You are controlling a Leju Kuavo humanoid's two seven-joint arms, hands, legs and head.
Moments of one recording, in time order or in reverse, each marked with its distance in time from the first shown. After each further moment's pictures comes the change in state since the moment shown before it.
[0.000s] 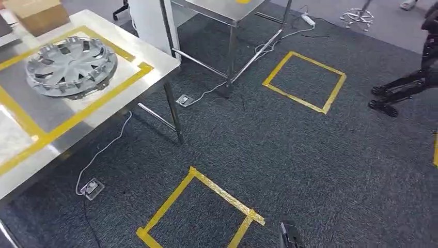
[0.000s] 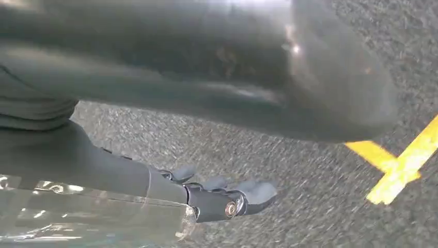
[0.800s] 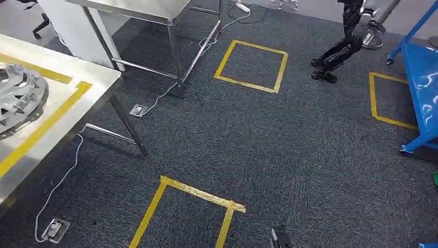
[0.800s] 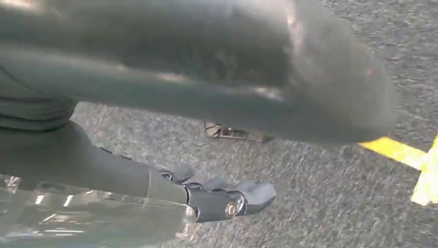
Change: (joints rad) left arm -0.020 0.043 0.028 -0.001 0.077 0.048 -0.079; right arm 0.005 0.033 0.078 0.001 0.011 0.051 -0.027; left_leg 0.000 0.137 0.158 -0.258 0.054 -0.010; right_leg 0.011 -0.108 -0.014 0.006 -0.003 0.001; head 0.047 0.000
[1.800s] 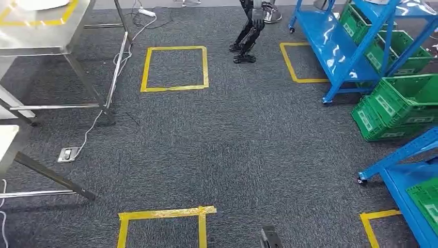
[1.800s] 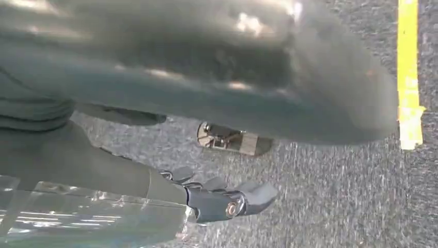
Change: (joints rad) left arm 0.011 0.000 0.007 0.000 -0.076 -0.064 0.004; right arm -0.006 0.039 0.082 0.000 -0.027 -0.024 -0.046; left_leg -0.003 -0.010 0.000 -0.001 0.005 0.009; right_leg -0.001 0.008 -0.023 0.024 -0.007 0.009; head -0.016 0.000
